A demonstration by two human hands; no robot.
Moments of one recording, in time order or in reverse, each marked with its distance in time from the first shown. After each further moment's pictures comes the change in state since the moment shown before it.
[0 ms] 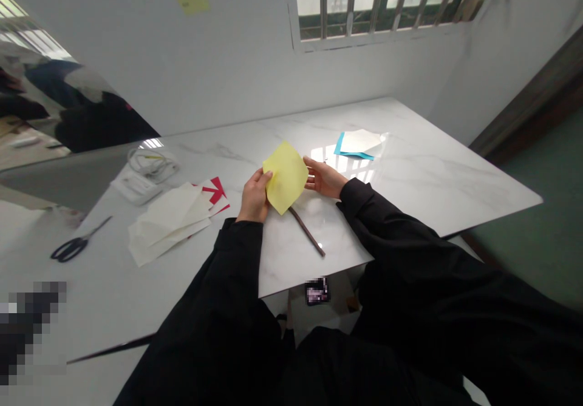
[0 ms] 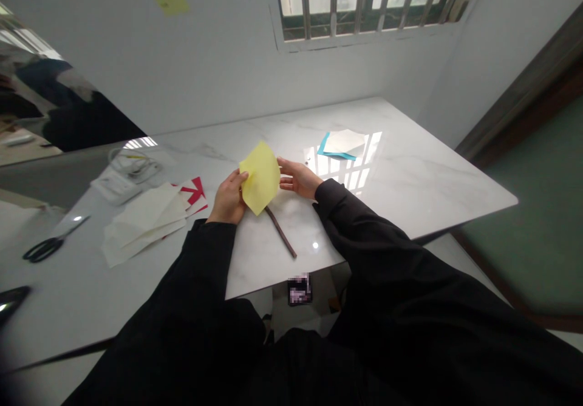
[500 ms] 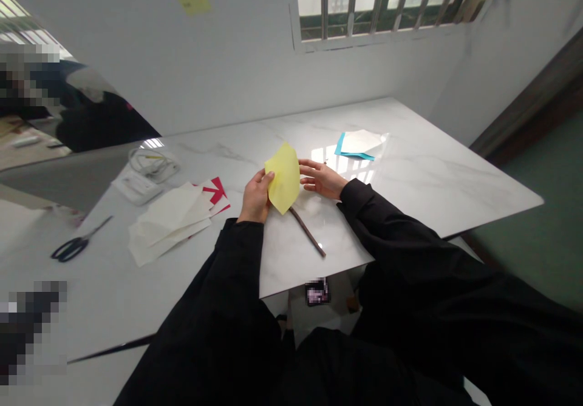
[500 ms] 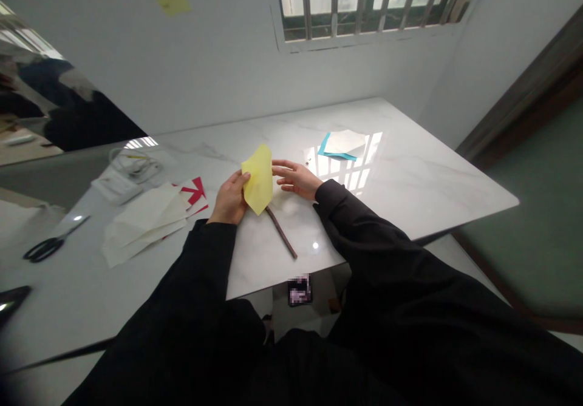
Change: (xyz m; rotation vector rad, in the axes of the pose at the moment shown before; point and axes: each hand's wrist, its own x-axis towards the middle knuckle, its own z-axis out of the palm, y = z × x) left_hand -0.006 0.005 0.009 -0.042 0.058 -0.027; right_hand -0.001 0.005 -0.001 -0.013 -0.036 -0.046
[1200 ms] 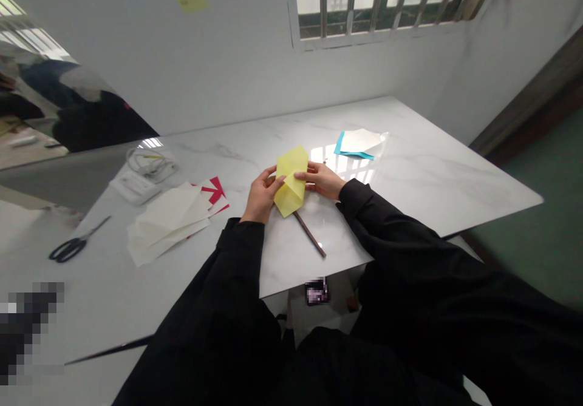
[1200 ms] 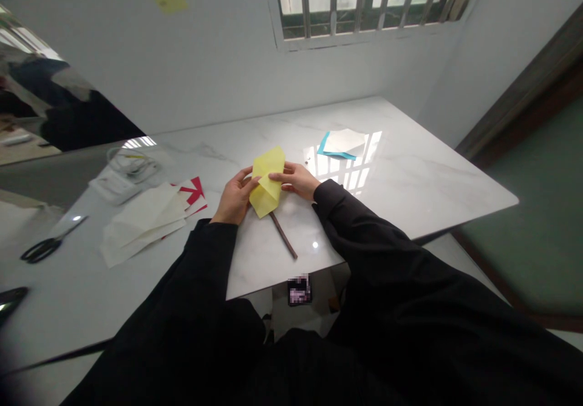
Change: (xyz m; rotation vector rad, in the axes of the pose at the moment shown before) left_hand -0.006 -0.001 0.004 0.168 -0.186 0.051; right_hand 0.003 0.009 -0.001 -0.130 0.006 -0.079
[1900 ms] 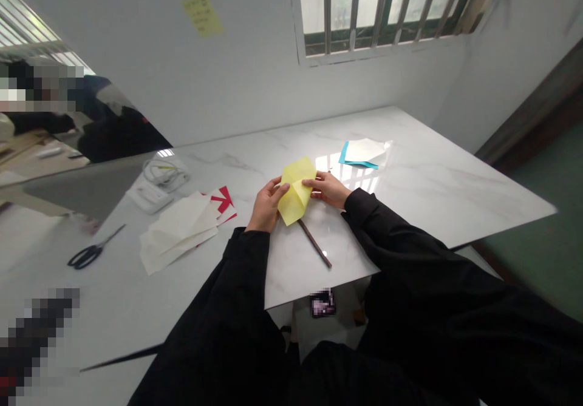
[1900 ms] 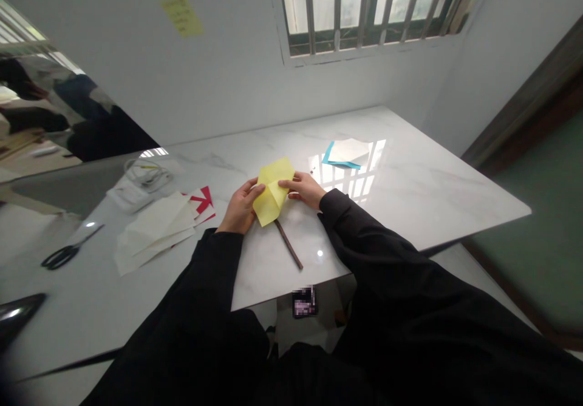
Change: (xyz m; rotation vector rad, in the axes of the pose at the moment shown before) left_hand -0.007 0.008 0.001 -0.057 0.034 -0.066; right_hand 0.001 0.001 0.002 0.023 0.093 0.040
